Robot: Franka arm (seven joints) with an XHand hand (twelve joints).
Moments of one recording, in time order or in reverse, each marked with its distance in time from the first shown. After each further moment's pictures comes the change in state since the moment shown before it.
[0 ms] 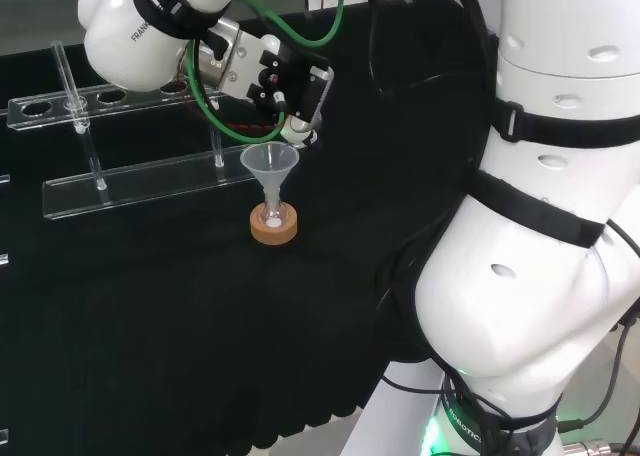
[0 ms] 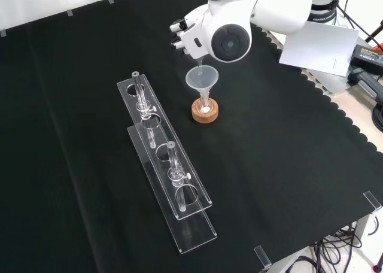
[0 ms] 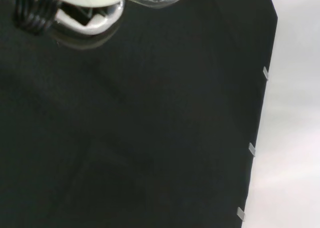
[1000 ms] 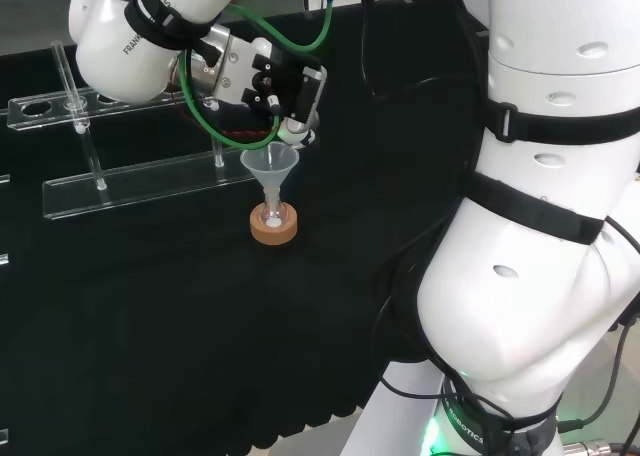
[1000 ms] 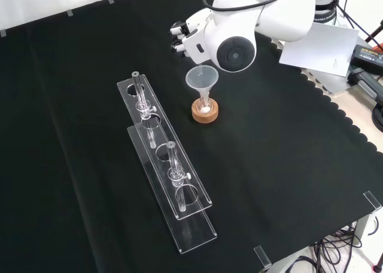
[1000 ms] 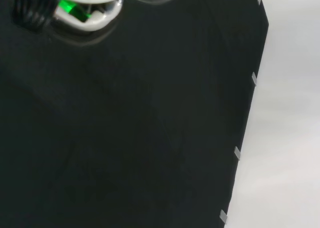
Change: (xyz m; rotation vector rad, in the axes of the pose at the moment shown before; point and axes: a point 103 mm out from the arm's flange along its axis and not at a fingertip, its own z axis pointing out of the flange) arm 0.002 0.001 -0.005 -0.002 -0.062 -0.001
